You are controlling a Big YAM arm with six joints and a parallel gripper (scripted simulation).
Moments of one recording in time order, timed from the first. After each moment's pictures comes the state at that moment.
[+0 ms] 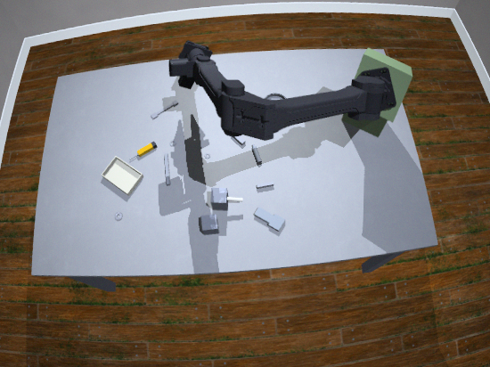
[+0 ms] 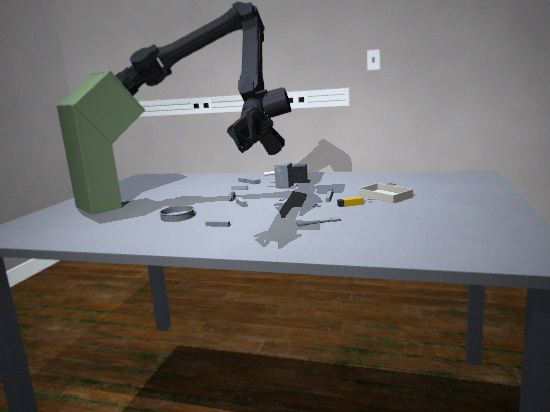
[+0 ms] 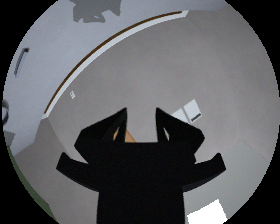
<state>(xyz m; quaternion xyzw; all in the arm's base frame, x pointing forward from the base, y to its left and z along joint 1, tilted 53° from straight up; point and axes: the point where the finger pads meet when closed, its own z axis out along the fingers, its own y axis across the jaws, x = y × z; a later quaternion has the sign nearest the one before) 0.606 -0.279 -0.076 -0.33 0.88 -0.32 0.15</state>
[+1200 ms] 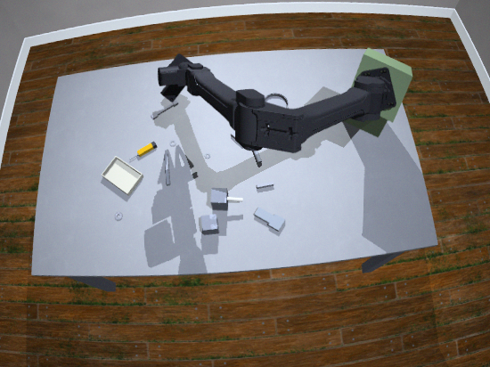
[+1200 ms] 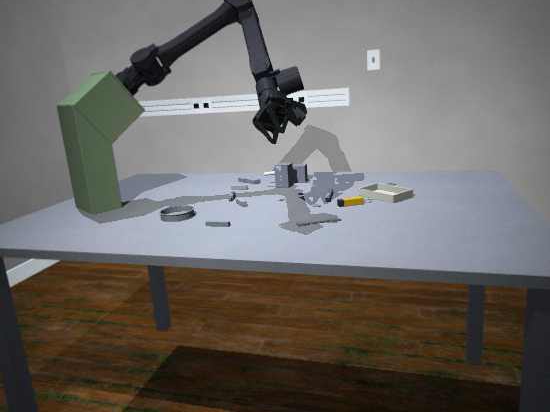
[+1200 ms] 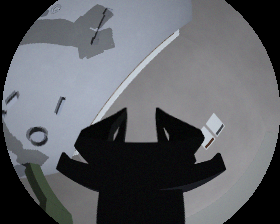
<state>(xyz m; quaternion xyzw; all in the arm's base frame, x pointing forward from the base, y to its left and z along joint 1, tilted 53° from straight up) 0.626 -0.218 0.014 -0.24 0.90 -0.18 0.32</state>
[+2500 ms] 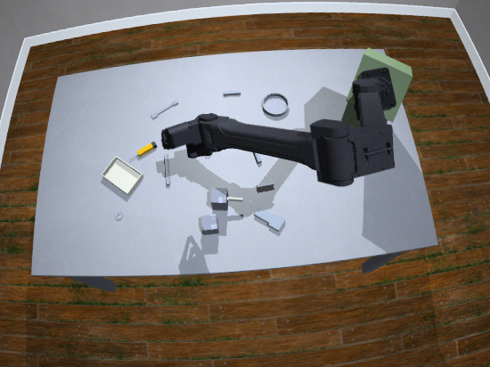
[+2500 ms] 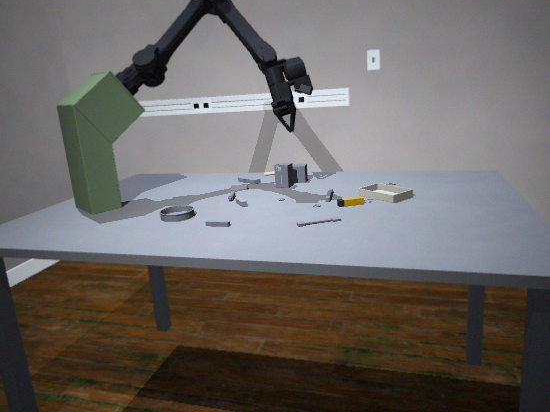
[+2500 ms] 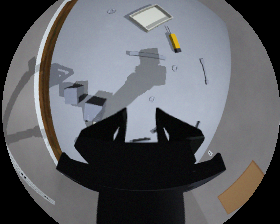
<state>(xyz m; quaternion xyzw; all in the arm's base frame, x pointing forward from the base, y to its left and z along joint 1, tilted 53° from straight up) 0.550 0.030 0.199 0.01 0.88 0.28 0.39</state>
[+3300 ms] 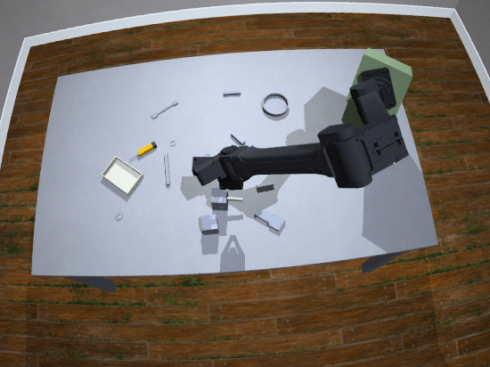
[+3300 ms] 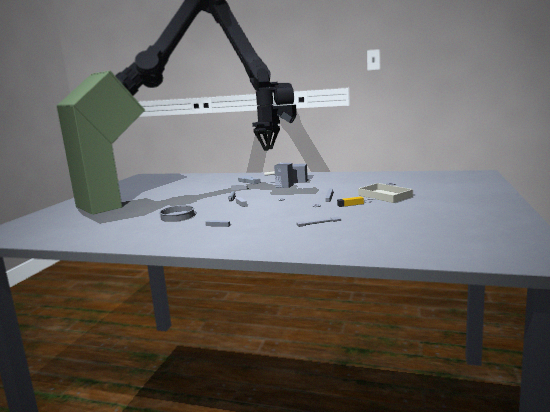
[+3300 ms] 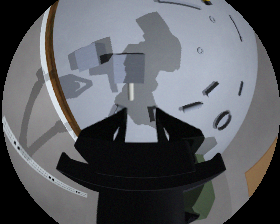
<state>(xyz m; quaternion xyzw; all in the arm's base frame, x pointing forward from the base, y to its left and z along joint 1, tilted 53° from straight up) 0.476 0.164 0.170 0.07 0.90 0.37 0.23</state>
